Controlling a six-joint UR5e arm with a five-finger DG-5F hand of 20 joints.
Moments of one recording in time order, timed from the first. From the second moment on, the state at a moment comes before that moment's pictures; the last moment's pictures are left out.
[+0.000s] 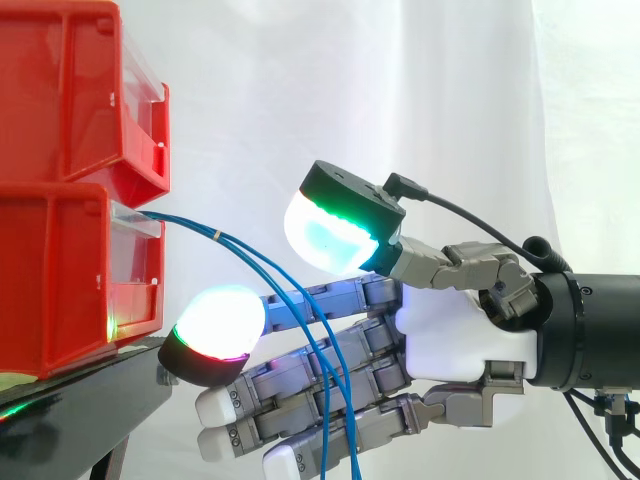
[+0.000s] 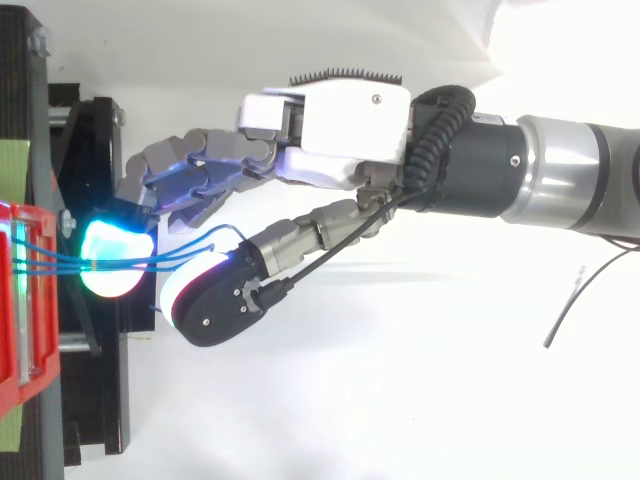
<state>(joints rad) 0.08 -2.38 -1.16 -2.70 -1.44 -0.04</state>
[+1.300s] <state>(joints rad) 0.08 -2.38 -1.11 -2.75 -1.47 -0.04</state>
